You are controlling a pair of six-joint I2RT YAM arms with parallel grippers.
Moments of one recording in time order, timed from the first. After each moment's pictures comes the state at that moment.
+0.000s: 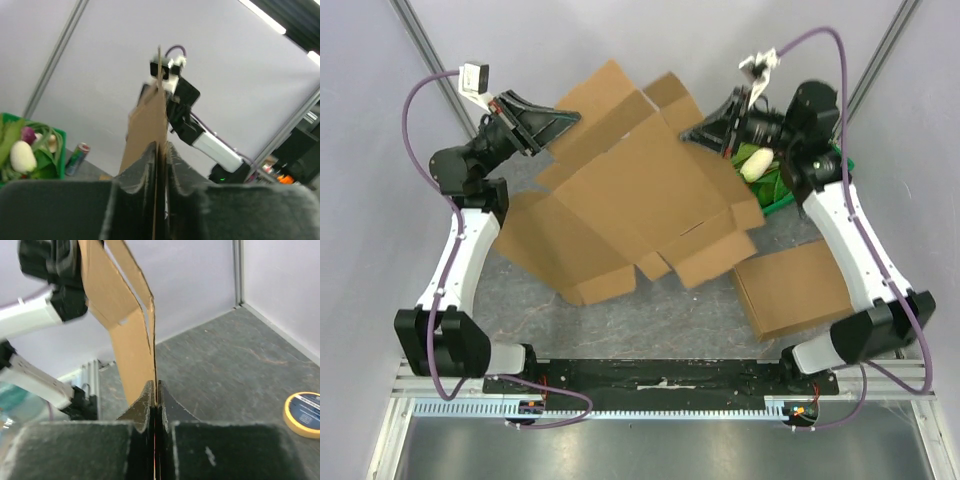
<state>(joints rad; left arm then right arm) -0.03 1.38 1.32 1.00 0.98 -1.44 0.29 1.40 1.49 0.04 -0.95 0.34</state>
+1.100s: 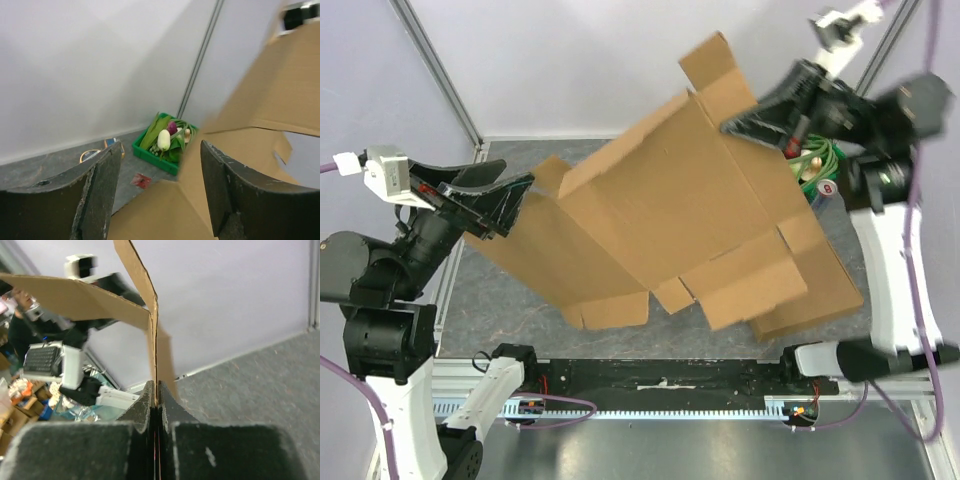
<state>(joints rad) -0.09 0.78 1.61 -0.49 0.49 -0.40 0.15 1.29 1.85 0.11 -1.21 1.01</state>
